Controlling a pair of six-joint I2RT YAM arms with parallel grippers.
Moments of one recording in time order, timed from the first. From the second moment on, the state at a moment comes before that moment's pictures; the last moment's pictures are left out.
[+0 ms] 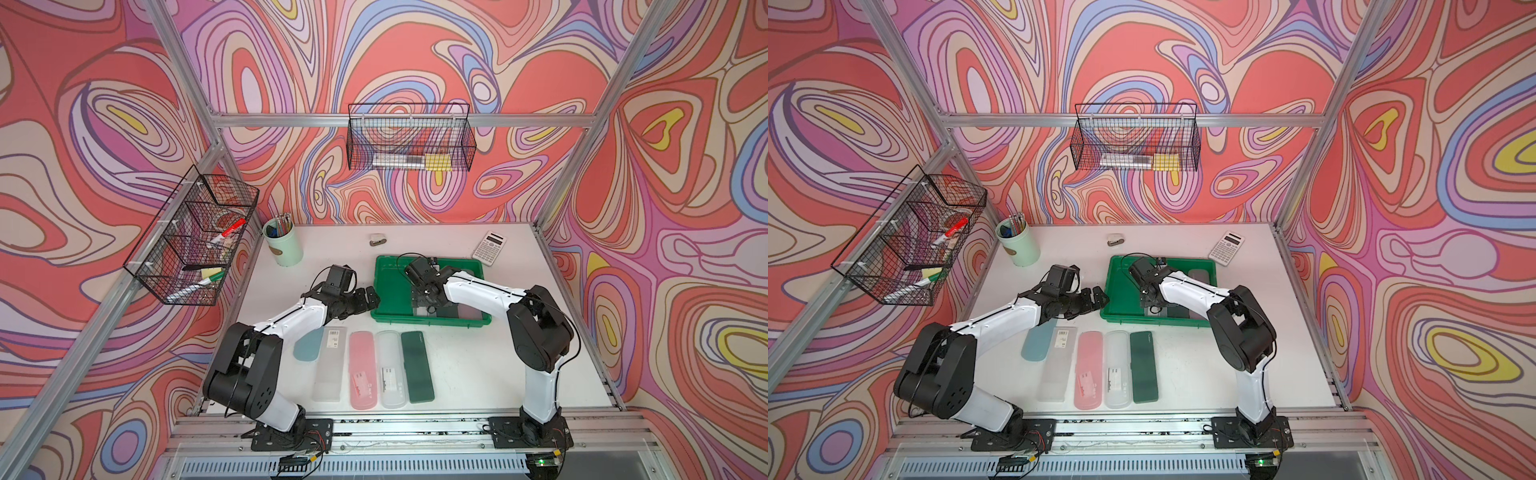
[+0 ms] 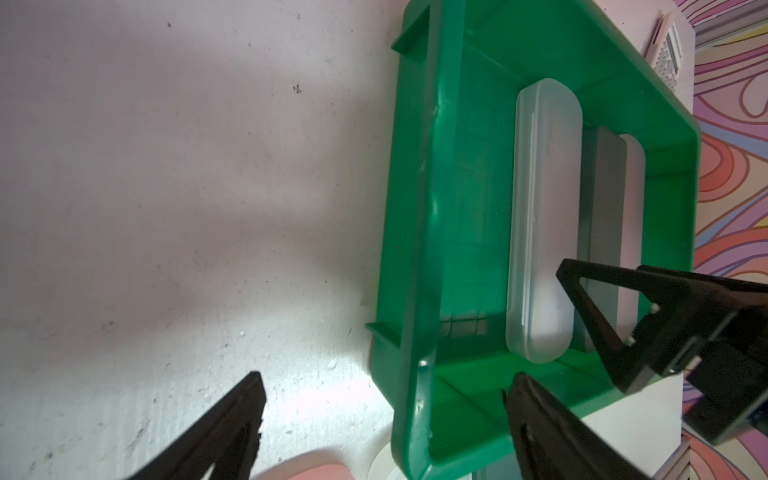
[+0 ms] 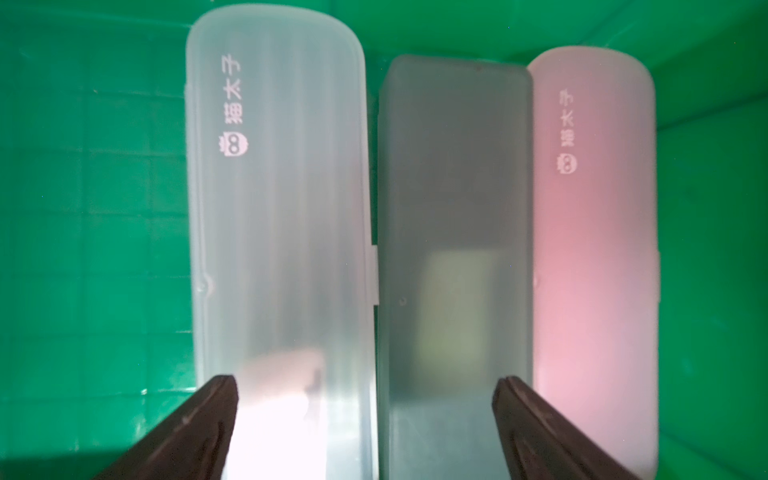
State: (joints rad) left arm -0.35 1.53 0.86 -0.25 0.25 -0.61; right arm 0.66 1.93 1.42 -0.74 0.40 0.62
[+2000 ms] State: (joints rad) left arm -0.40 1.17 0.74 -0.52 0.11 -0.64; right arm 1.15 1.49 0.84 -0.69 0.25 0.88
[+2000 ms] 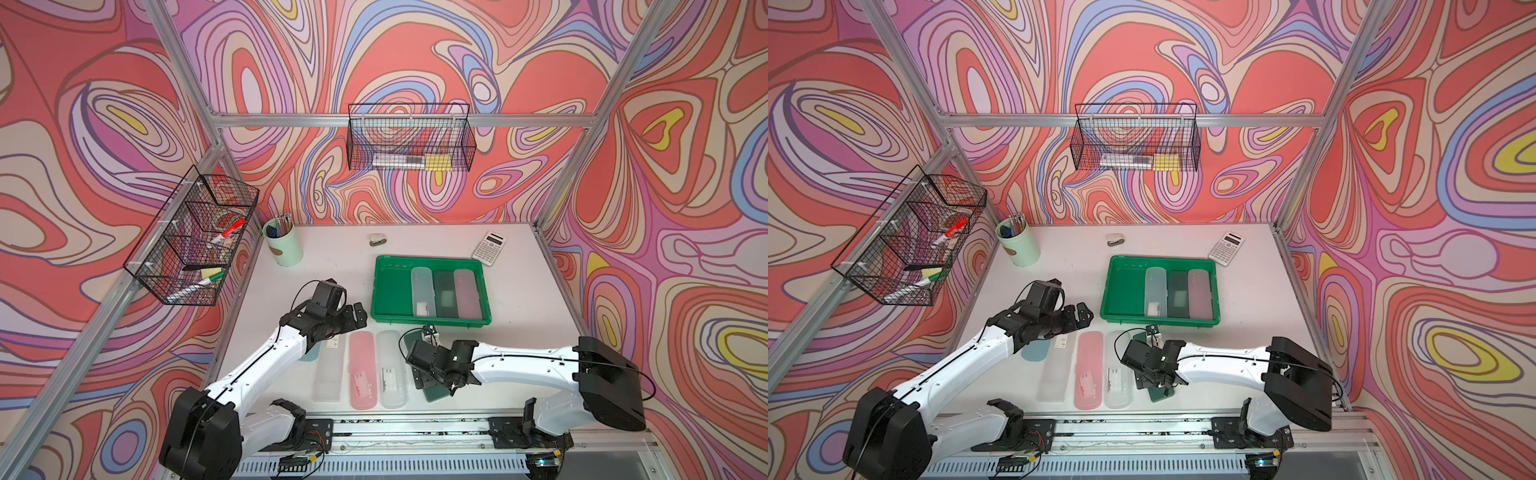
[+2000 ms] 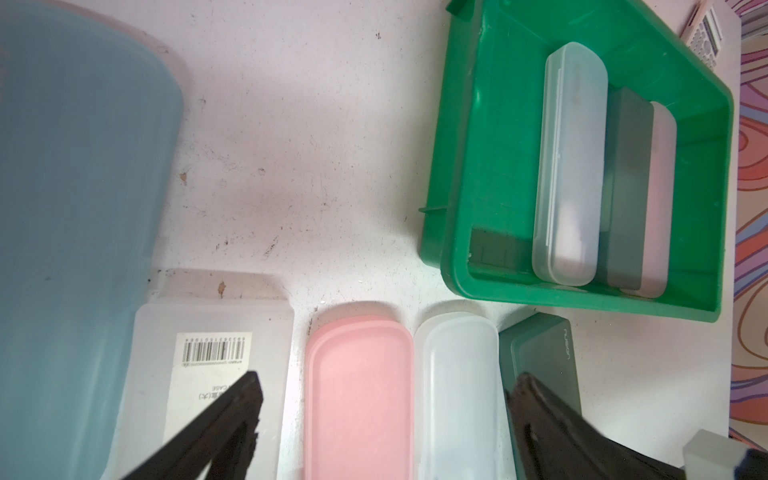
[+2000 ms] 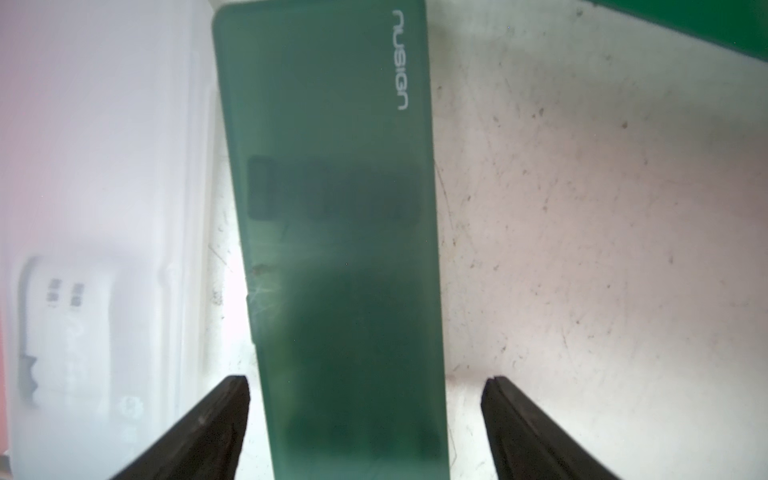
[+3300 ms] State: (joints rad) left arm -0.42 0.90 0.84 -0.74 0.04 -0.65; right arm 1.25 1.50 0.92 -0.80 0.25 0.76
